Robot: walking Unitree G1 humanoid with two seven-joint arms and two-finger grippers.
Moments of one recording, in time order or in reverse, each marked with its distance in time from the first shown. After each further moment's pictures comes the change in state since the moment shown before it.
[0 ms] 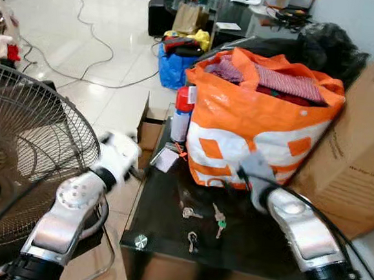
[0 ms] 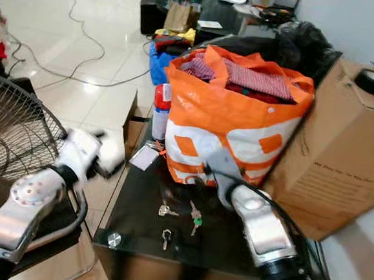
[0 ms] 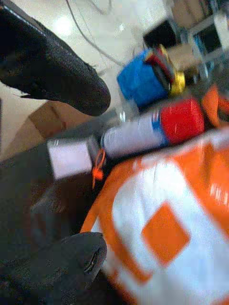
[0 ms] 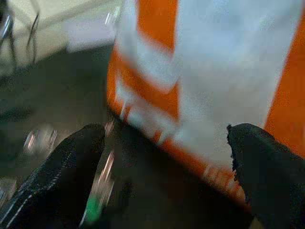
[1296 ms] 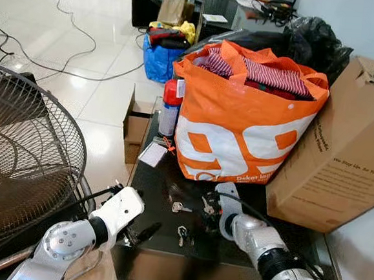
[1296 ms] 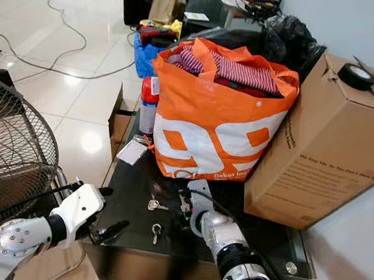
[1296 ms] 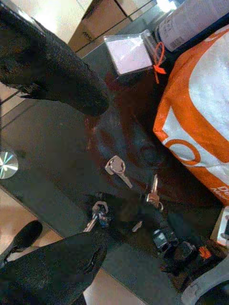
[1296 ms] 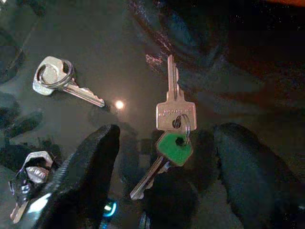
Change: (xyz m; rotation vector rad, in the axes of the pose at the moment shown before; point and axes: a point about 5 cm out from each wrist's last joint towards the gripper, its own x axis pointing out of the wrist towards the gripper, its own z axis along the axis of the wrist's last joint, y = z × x) left arm -0.055 -0.052 -0.030 0.013 0.212 -0.255; right arm 0.065 0.065 -0.051 0.433 0.209 0.056
